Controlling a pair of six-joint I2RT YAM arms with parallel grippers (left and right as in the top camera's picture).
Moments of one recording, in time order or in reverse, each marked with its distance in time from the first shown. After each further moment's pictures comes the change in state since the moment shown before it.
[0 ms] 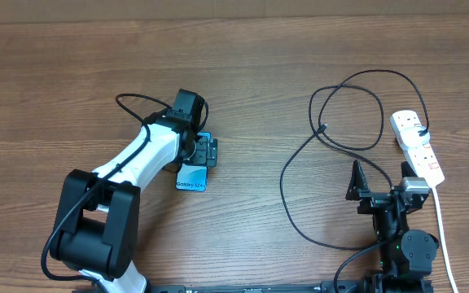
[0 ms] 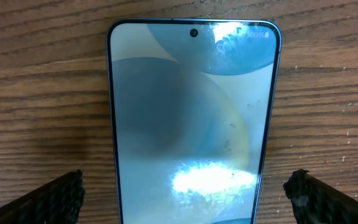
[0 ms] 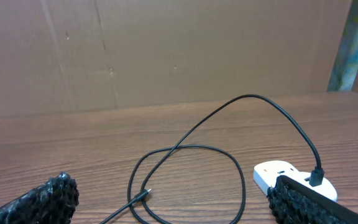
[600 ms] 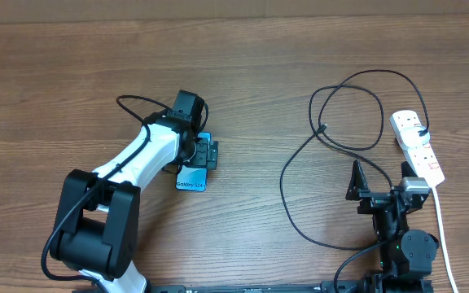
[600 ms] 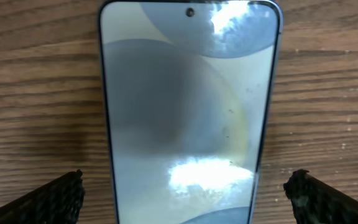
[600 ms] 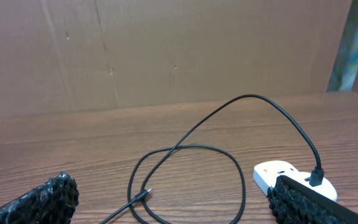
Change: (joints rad) left arm 0.000 0.000 0.000 -0.027 0.026 0.000; right arm 0.000 0.000 0.000 0.000 0.000 0.000
